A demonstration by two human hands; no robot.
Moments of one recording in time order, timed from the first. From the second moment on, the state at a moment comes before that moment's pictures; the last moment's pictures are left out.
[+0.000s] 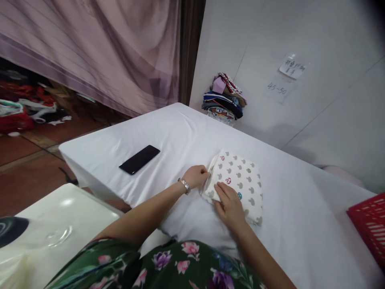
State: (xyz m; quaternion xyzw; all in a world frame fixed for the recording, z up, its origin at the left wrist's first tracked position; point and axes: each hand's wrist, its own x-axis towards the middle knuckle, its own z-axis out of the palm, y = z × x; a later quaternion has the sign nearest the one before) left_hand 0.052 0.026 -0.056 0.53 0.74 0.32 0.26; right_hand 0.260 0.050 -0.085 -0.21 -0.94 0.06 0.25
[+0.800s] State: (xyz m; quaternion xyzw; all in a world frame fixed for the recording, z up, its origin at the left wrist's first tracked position) left_hand 0.047 0.092 -0.078 0.48 0.66 0.39 0.43; right_hand 0.319 0.135 -0.077 -0.54 -0.80 0.14 0.23
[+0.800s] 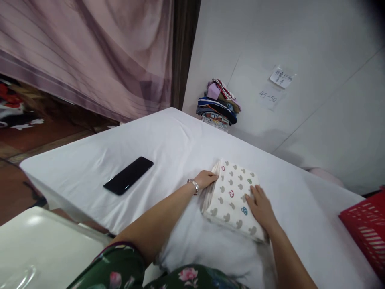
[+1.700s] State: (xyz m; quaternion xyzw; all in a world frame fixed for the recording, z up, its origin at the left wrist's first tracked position) left_hand 0.043 0.094 -0.069 0.49 0.73 0.32 0.35; right_hand 0.324 0.139 -0.091 -0.55 -0.78 0.21 0.21
